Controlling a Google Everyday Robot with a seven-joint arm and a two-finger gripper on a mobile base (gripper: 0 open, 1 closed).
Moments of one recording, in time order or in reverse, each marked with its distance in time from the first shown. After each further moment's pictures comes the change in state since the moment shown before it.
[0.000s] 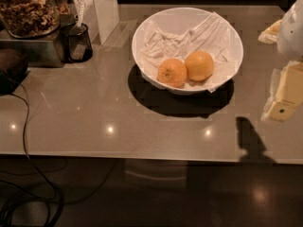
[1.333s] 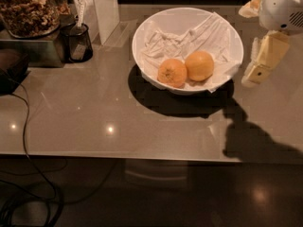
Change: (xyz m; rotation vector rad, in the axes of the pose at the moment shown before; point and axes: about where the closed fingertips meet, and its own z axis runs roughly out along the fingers) arm -0.040 -0.079 0.015 0.048 -0.183 -0.096
